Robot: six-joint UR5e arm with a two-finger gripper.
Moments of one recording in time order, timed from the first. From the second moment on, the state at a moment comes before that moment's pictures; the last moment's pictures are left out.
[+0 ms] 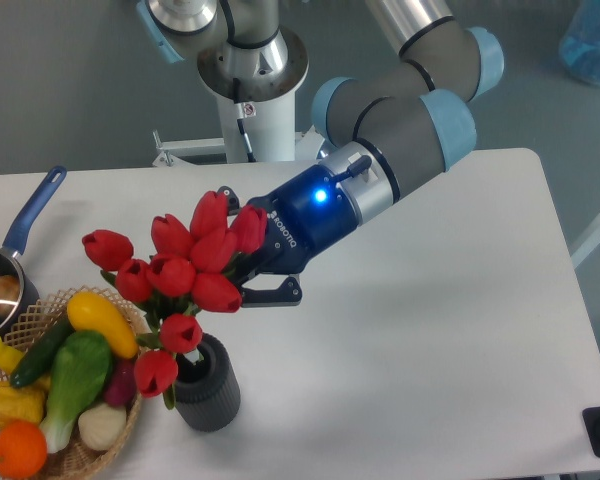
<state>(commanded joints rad) 2.54 -1.97 -1.52 -0.73 0.11 0.87</state>
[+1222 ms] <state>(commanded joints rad) 2.52 -2.05 -1.58 -0.73 0.18 0.91</state>
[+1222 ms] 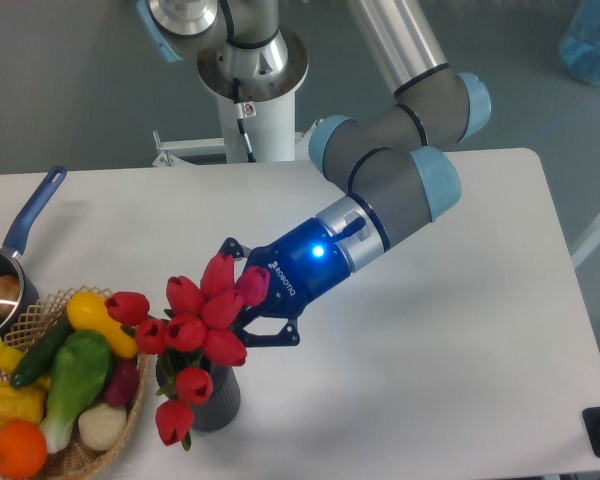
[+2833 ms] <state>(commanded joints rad) 2.49 -2.09 -1.71 -0.73 0.23 1.11</state>
